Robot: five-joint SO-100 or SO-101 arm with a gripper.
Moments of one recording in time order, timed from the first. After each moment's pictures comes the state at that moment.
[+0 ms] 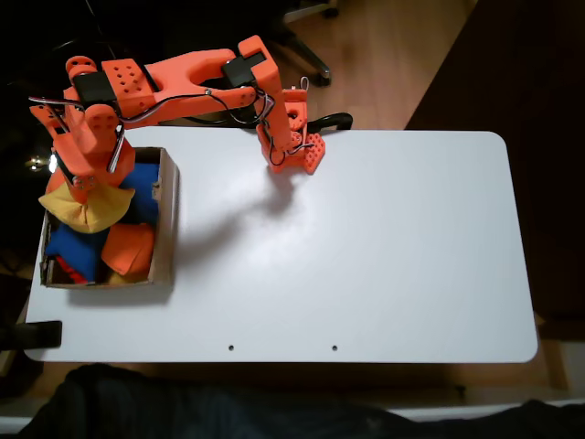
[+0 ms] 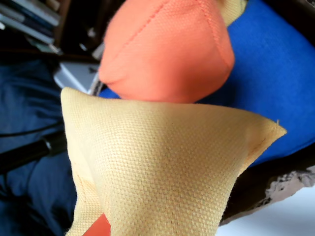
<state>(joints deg) 61.9 89.9 69.3 78.0 -11.1</state>
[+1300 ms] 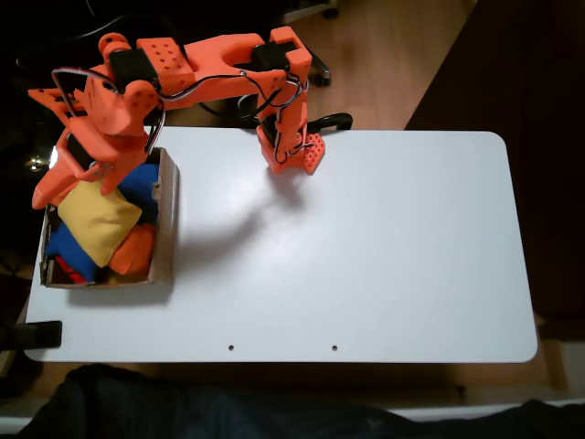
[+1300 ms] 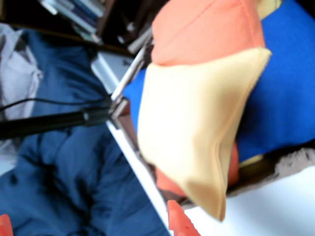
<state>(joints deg) 58.6 107.6 84.0 71.6 -13.4</state>
